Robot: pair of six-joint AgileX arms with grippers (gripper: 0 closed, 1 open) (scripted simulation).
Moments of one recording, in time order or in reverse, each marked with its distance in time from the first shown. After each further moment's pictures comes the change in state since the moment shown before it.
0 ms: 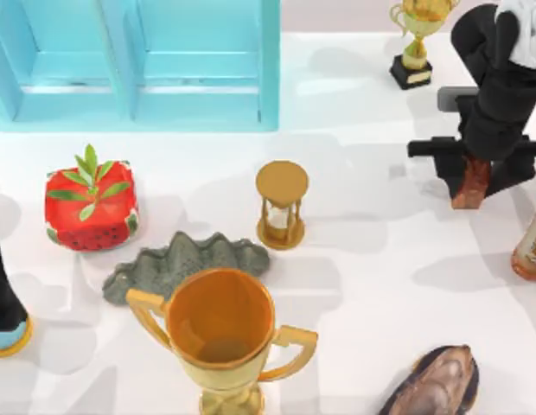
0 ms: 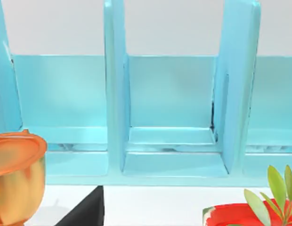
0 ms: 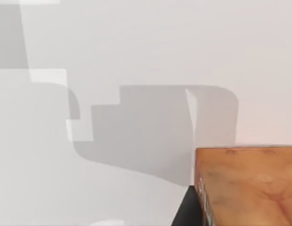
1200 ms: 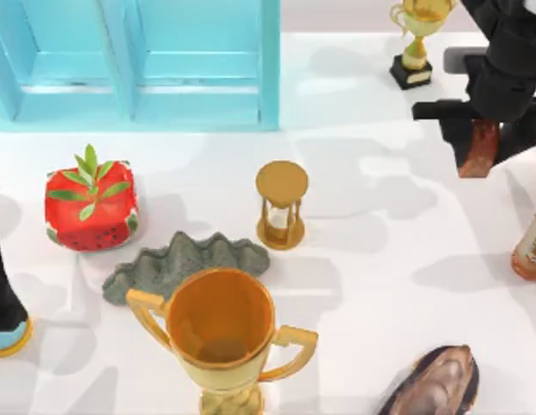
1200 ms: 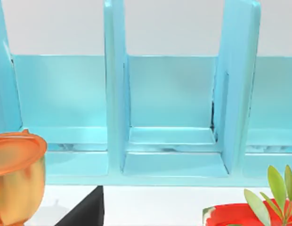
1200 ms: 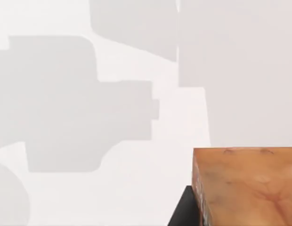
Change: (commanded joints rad) left arm 0.000 0.000 0.000 0.000 0.000 0.000; right arm 0.004 -0.033 0.184 -0.215 0.001 0.003
